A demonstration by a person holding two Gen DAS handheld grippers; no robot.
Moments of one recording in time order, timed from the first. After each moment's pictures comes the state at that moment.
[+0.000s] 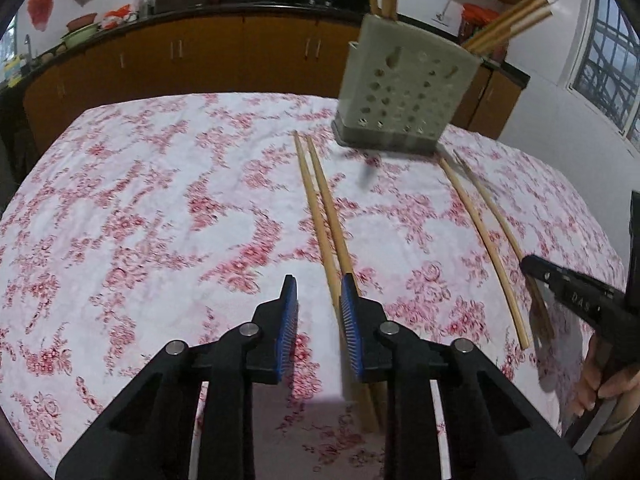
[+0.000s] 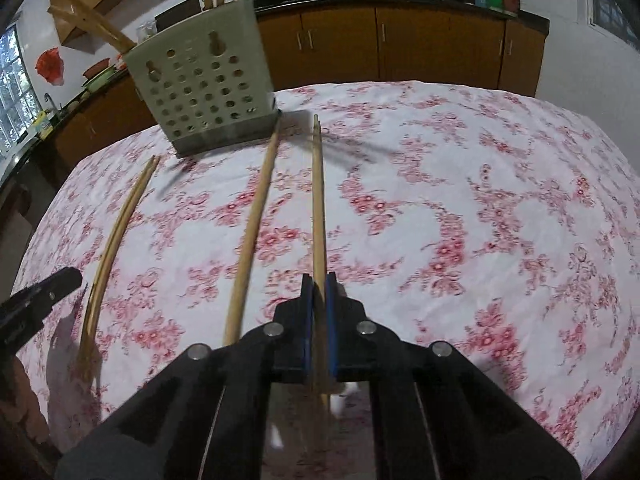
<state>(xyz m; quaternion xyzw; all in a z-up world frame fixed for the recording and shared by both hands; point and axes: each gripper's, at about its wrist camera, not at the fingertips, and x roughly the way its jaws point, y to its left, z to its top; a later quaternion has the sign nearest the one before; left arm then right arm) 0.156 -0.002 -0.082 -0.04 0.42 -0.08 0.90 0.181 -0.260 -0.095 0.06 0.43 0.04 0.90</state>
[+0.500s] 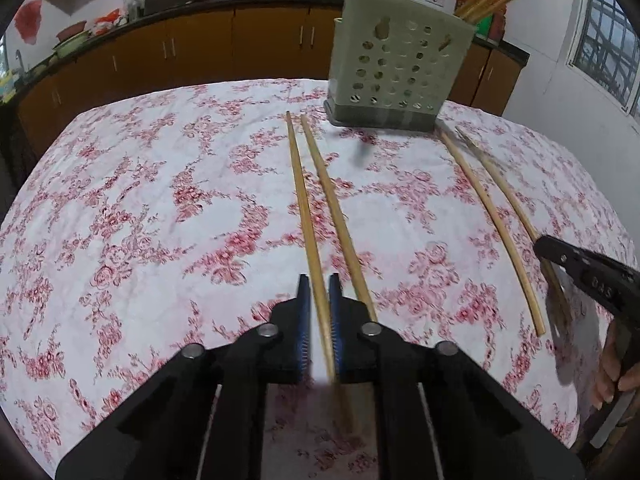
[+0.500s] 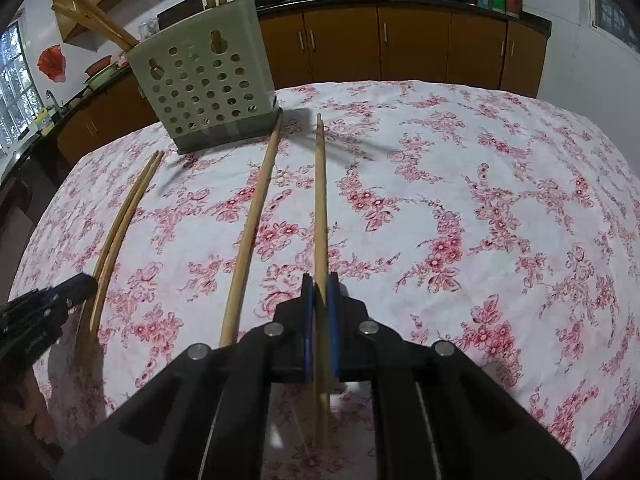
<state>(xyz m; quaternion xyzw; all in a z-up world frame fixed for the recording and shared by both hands) 0.163 -0.010 -0.092 -0.01 0.43 -0.07 0.90 0.176 -0.258 -0.094 0.05 0.43 0.04 0.90</state>
